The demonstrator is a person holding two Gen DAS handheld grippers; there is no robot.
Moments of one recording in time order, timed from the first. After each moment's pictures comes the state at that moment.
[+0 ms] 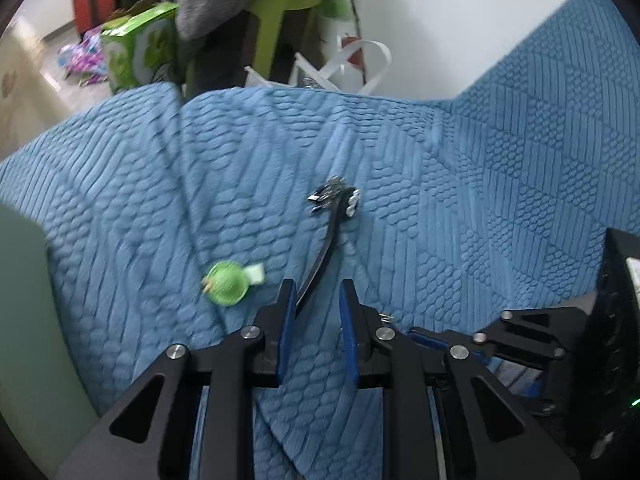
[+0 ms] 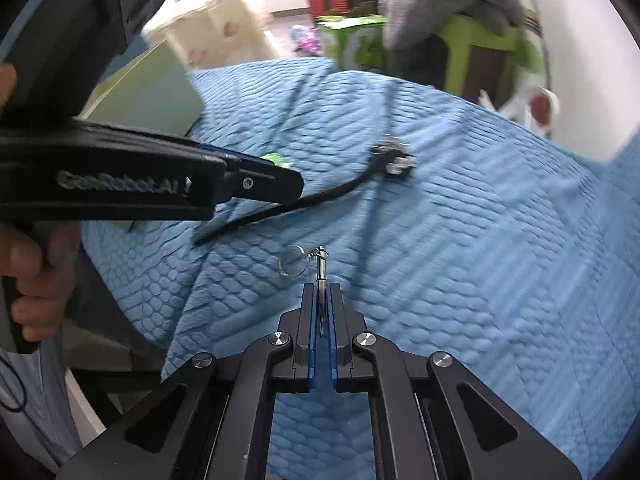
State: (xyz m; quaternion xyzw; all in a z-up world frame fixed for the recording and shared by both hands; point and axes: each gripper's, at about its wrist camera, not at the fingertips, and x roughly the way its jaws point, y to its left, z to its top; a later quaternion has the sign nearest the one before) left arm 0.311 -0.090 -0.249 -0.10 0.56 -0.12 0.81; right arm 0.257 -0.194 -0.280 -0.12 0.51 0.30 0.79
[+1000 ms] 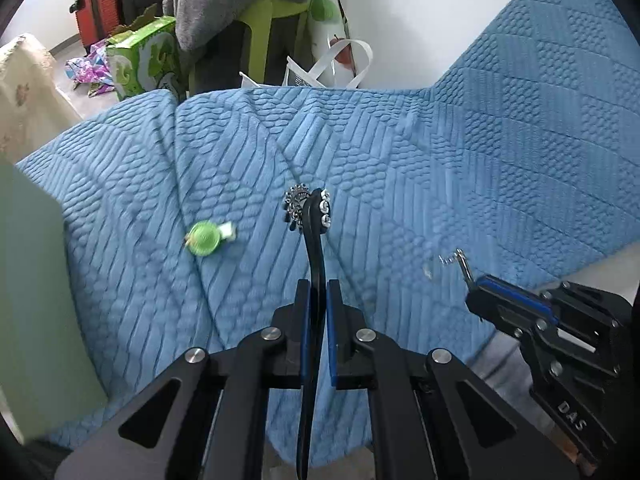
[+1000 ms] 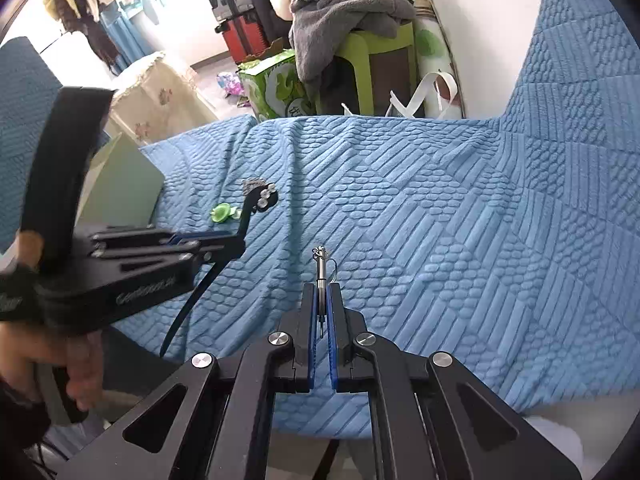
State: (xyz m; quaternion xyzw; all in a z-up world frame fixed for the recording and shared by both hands) left arm 0.265 -0.115 -0.218 -0.09 0.56 -0.10 0.82; right arm 0.221 -0.237 -0.218 -0.03 0.50 0.20 0.84
